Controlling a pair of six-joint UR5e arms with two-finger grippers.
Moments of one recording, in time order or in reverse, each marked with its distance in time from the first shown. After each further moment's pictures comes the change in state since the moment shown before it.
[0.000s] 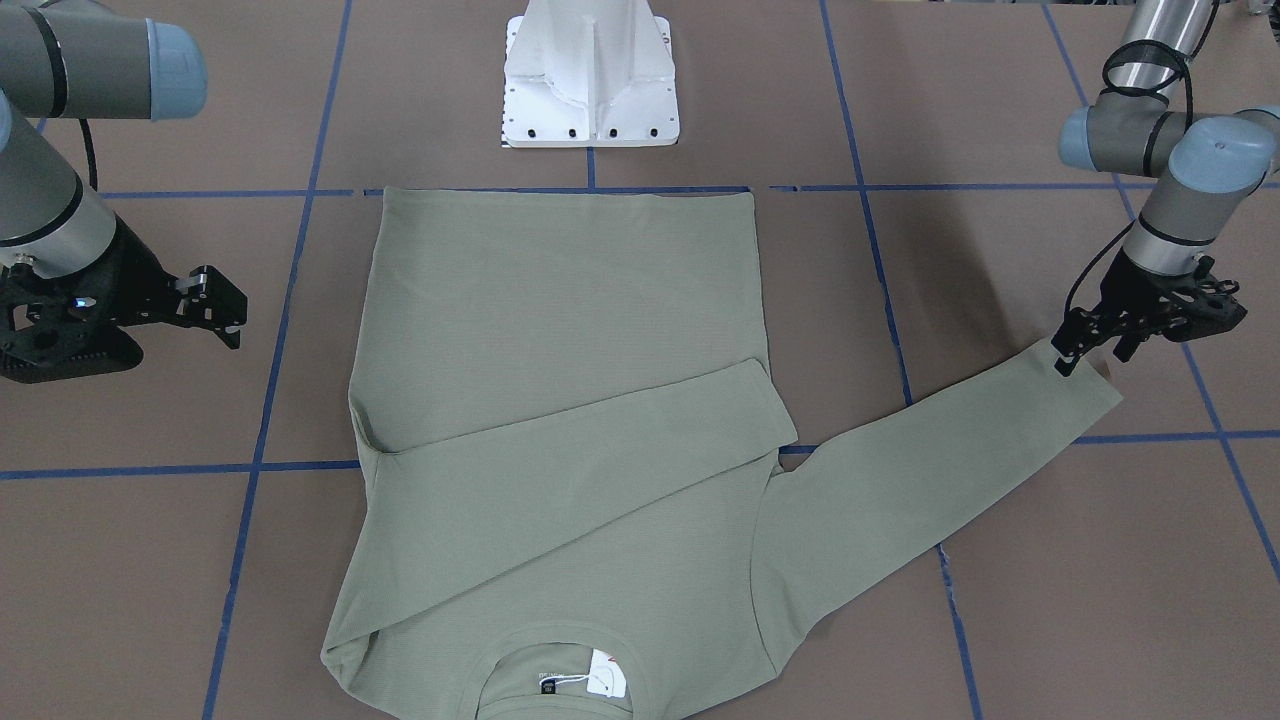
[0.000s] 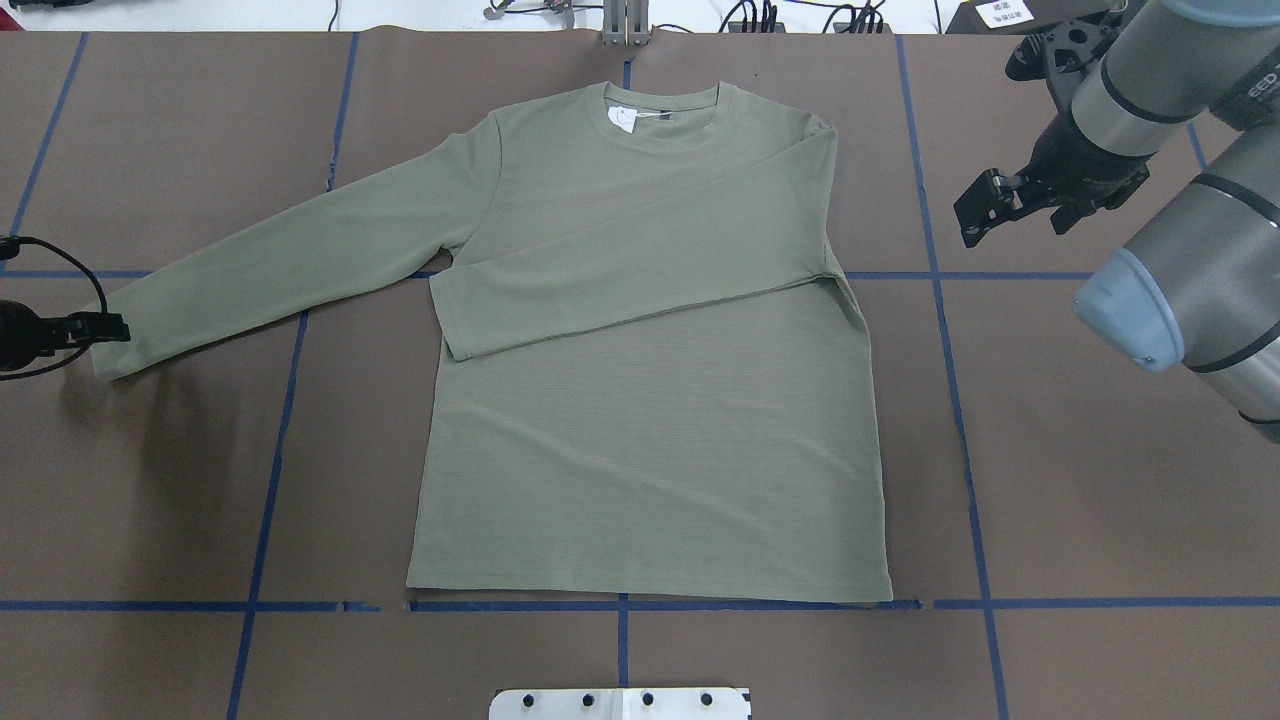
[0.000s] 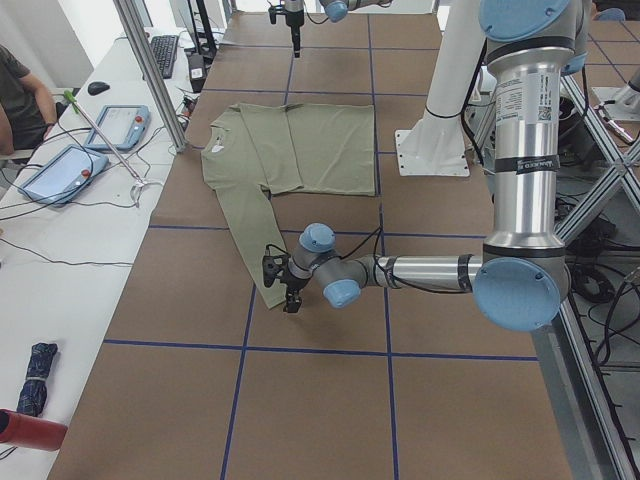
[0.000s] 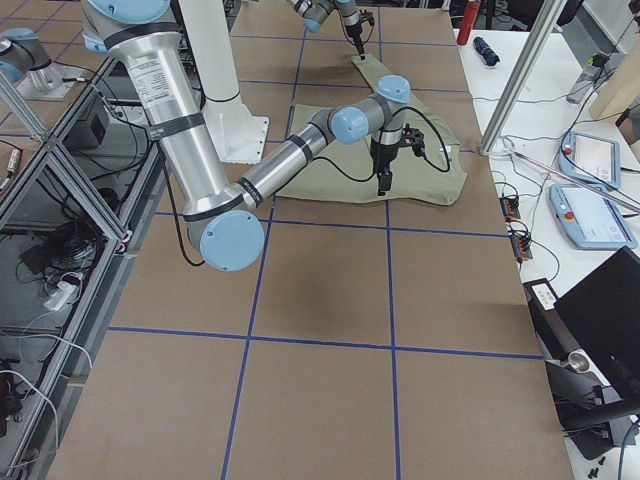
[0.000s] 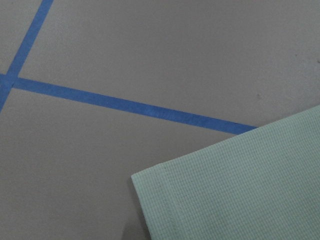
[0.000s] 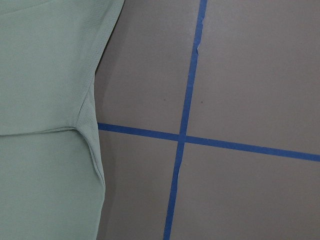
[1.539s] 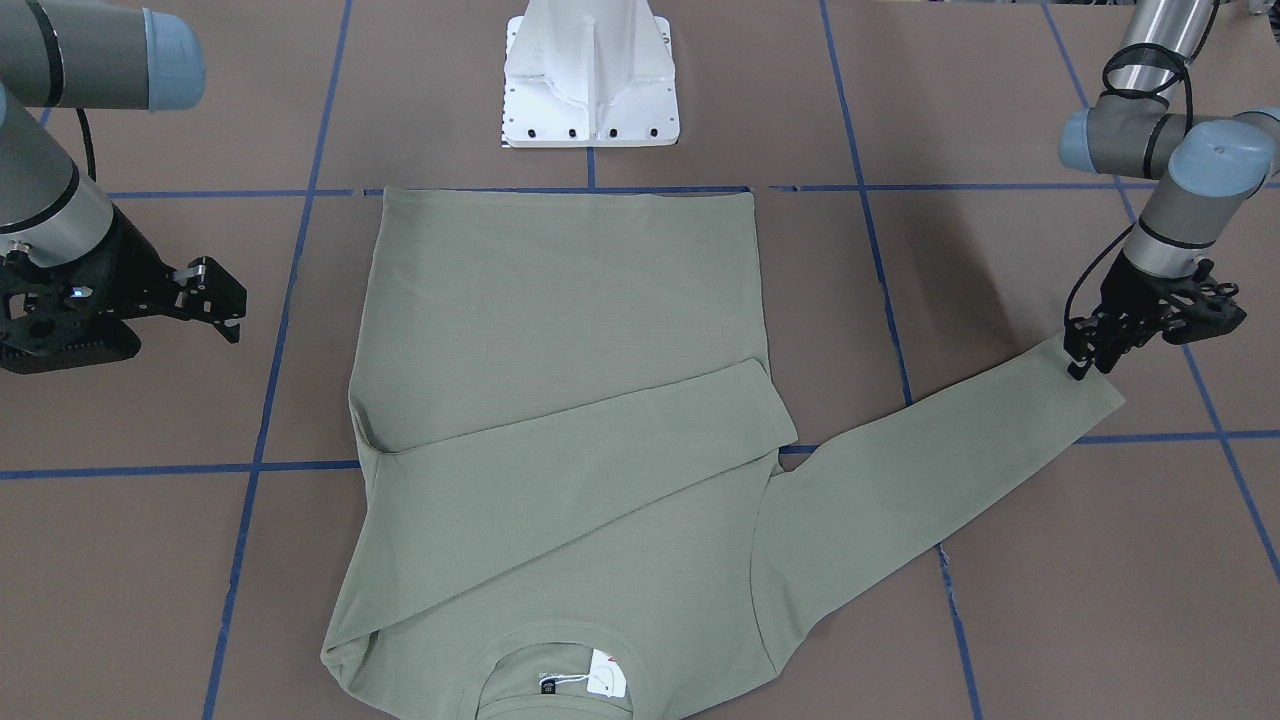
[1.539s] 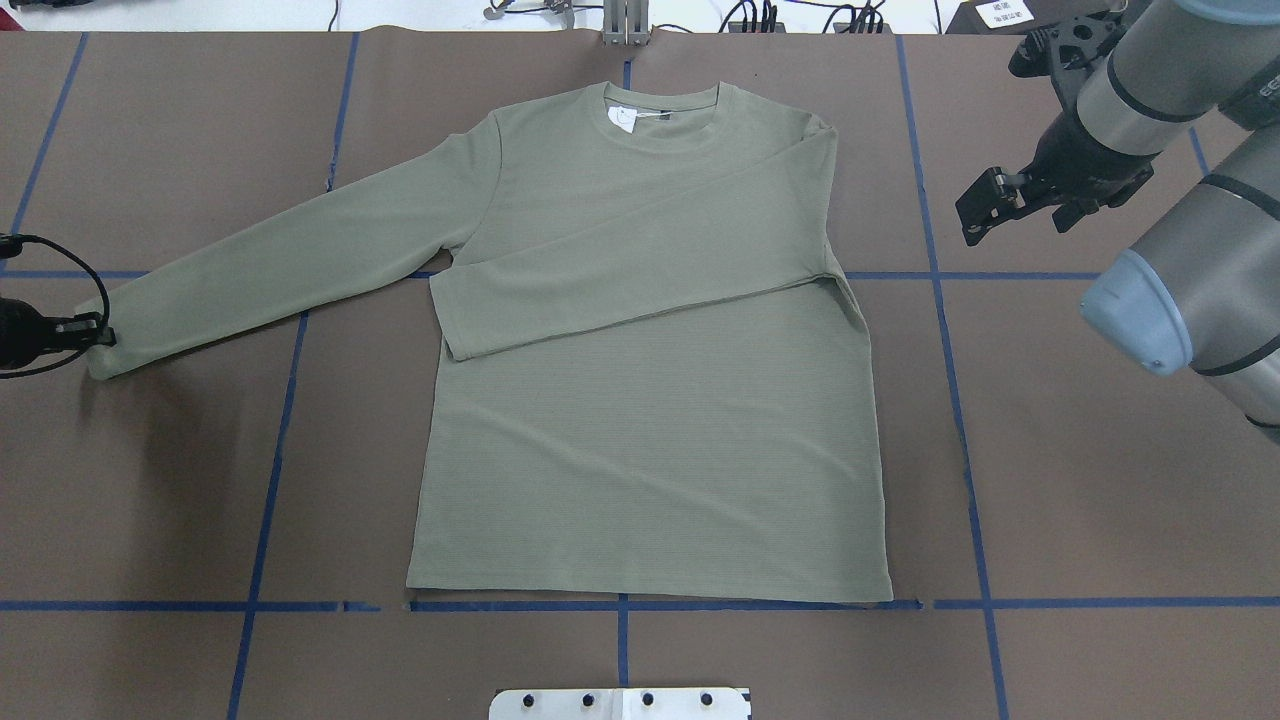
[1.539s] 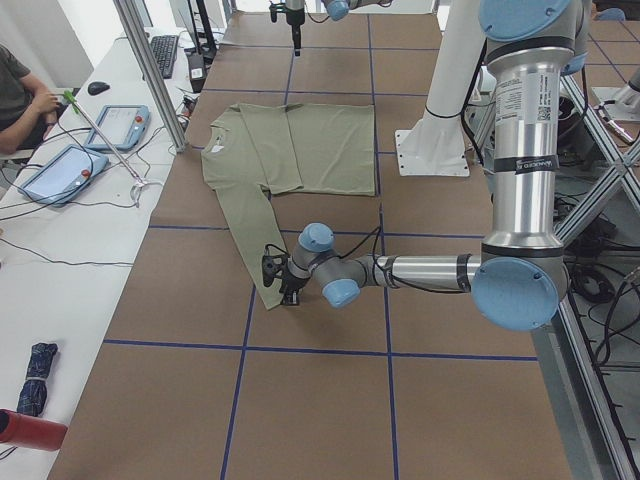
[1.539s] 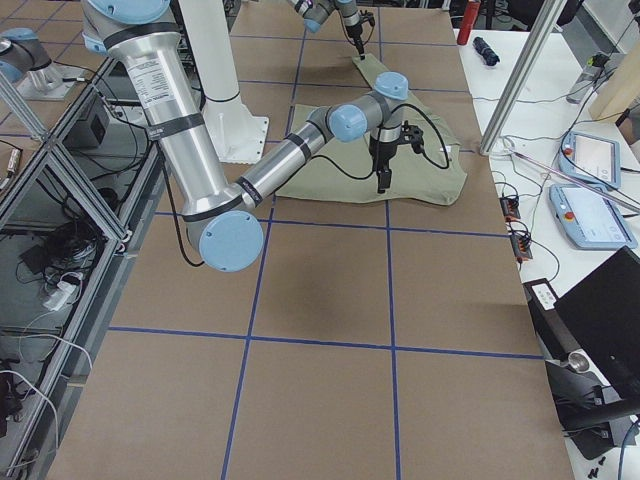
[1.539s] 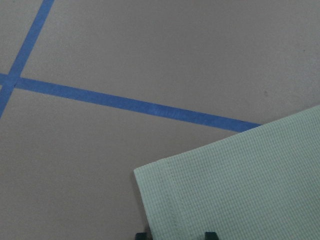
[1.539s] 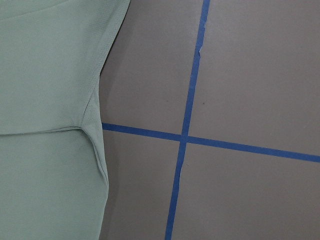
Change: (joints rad) left arm 0.000 -0.006 0.000 0.002 -0.003 -0.006; right arm 0.002 -0.005 0.020 -0.003 -0.003 0.001
